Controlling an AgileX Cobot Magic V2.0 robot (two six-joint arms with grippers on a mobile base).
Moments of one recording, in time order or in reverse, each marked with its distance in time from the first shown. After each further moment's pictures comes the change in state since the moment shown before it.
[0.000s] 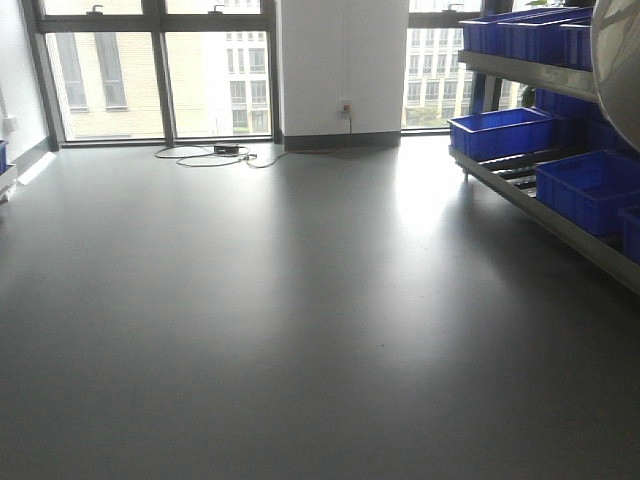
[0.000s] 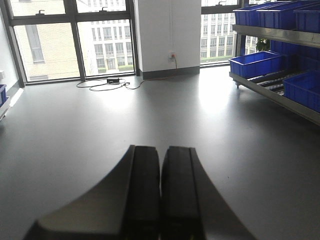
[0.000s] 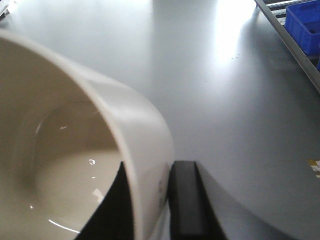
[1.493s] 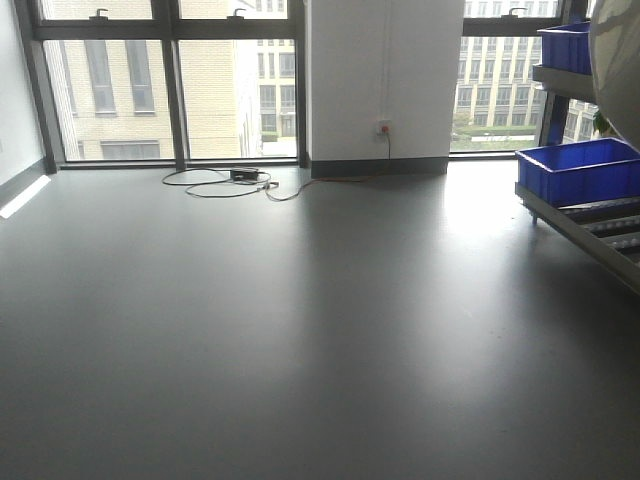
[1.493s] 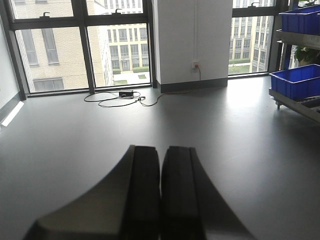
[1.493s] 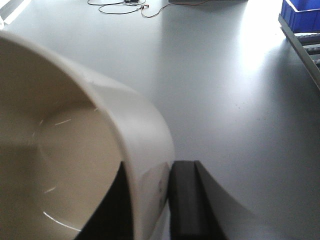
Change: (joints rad) left arm 0.000 0.000 0.000 0.000 0.000 0.000; right arm 0.000 0.000 0.000 0.000 0.000 0.000
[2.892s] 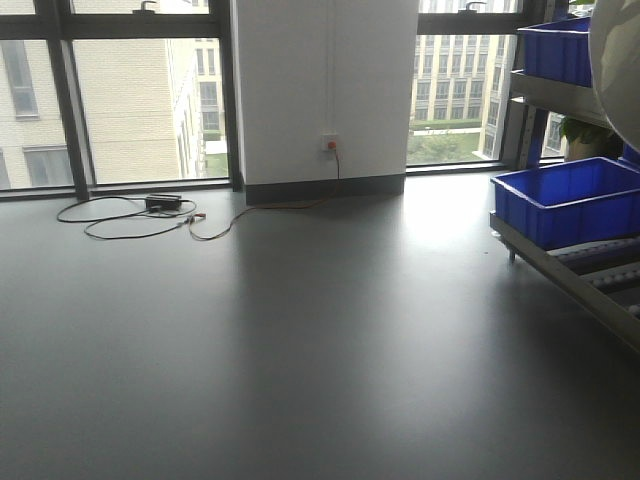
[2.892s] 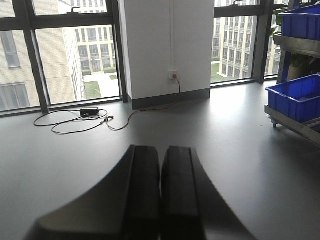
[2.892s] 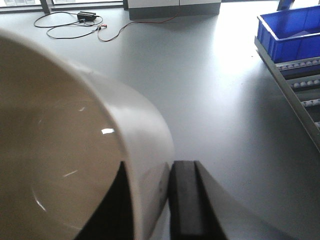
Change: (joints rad) left arm 0.000 0.000 0.000 0.000 0.000 0.000; right arm 0.000 0.000 0.000 0.000 0.000 0.000
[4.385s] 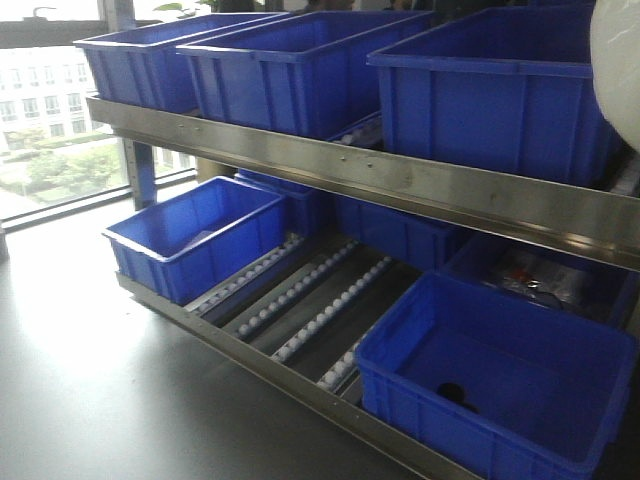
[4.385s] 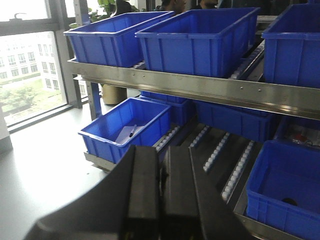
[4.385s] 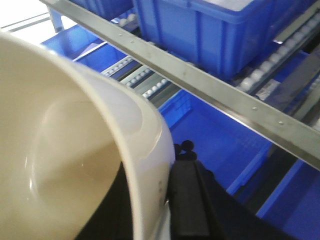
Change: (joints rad) left arm 0.000 0.000 0.000 0.000 0.000 0.000; right arm 0.000 0.000 0.000 0.000 0.000 0.000
